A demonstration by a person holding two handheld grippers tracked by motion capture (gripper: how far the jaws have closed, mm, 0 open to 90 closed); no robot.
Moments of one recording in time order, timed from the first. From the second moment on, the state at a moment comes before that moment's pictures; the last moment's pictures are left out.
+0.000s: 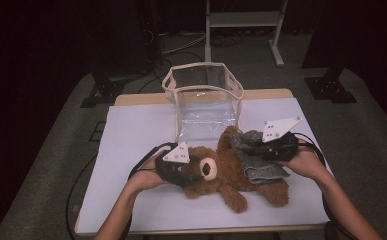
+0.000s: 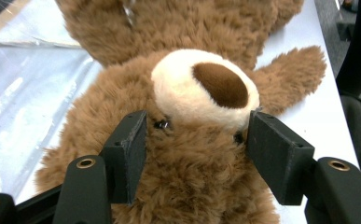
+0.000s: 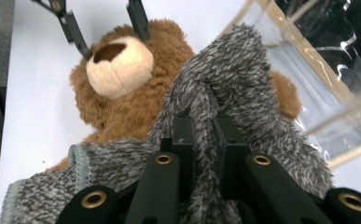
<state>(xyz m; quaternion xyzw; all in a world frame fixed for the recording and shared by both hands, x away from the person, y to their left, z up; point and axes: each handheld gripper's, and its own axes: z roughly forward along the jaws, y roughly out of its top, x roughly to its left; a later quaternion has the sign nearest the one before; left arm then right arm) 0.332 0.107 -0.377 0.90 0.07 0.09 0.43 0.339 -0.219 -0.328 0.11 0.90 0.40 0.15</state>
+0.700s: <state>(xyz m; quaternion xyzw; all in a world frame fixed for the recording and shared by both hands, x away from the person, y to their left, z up) 0.333 0.098 -0.369 0.91 0.04 0.05 0.41 0.349 -0.226 -0.348 0.12 0.90 0.41 0.10</state>
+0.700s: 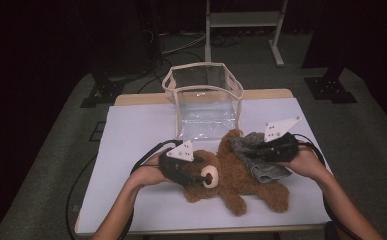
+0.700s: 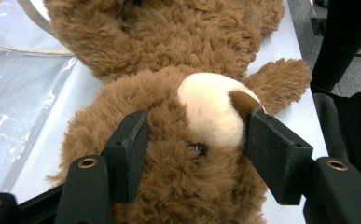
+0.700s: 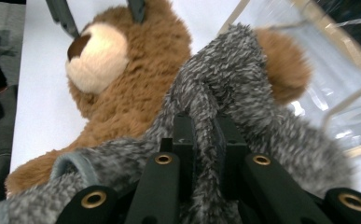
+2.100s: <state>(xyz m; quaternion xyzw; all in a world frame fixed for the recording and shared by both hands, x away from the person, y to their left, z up) 0.348 0.092 -0.387 0.90 0.10 -0.03 0.43 0.305 -0.225 -0.373 0.09 0.89 0.43 0.06</state>
